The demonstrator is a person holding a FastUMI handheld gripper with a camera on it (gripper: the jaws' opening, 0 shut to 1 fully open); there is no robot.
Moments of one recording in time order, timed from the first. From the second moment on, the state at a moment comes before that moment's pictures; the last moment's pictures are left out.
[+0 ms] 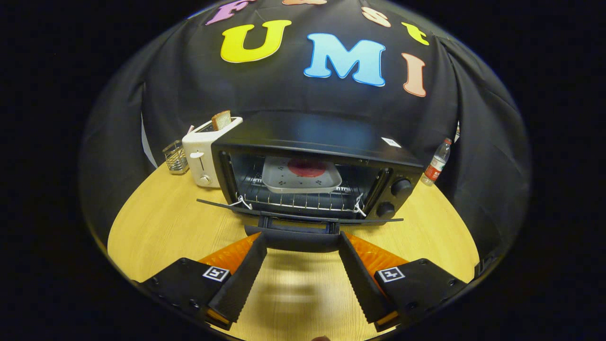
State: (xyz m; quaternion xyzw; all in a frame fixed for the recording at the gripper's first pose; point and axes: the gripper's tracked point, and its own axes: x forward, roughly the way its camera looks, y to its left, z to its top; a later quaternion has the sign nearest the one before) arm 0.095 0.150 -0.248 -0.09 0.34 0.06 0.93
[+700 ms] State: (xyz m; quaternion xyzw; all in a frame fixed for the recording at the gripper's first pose) arm 0.115 0.146 -0.178 -0.04 0.23 0.07 0.97
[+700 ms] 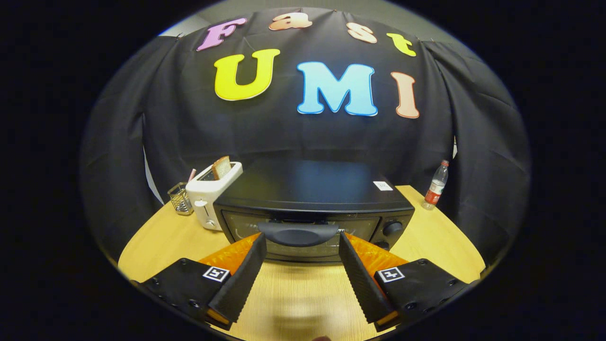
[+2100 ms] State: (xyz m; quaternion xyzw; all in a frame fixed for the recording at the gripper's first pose) arm -0.004 0.056 -0.037 -0.04 0.07 0.05 1.00
